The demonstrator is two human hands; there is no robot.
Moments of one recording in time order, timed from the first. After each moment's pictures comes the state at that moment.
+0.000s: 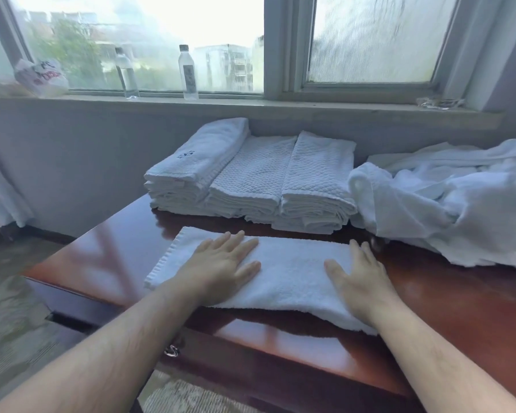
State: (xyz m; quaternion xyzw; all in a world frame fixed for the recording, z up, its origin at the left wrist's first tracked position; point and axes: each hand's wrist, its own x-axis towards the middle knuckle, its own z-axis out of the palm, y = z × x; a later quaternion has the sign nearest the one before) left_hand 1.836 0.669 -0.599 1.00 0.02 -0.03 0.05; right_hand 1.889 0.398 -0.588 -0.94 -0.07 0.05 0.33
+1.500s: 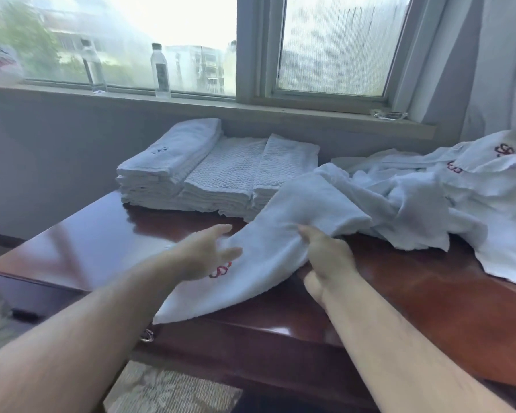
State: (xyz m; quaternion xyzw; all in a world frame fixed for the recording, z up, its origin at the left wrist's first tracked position) left_hand 1.818 0.639 -0.564 0.94 0.08 -0.01 0.33; right_hand 1.854 0.427 -0.554 -0.53 0.06 0.07 0.85
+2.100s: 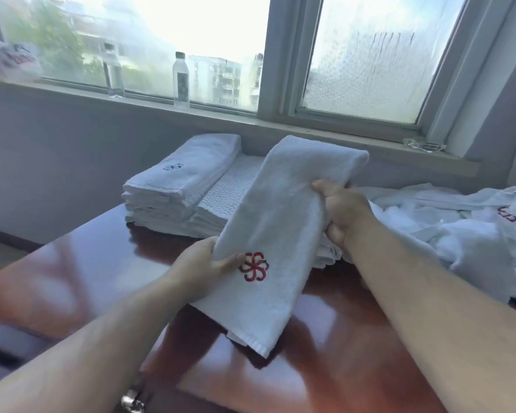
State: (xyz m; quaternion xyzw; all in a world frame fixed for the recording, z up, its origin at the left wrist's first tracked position) left_hand 1.863 0.682 -0.563 0.87 0.10 0.11 0.46; right_hand 2.009 0.477 -0.487 -0.60 -0.14 0.03 0.79
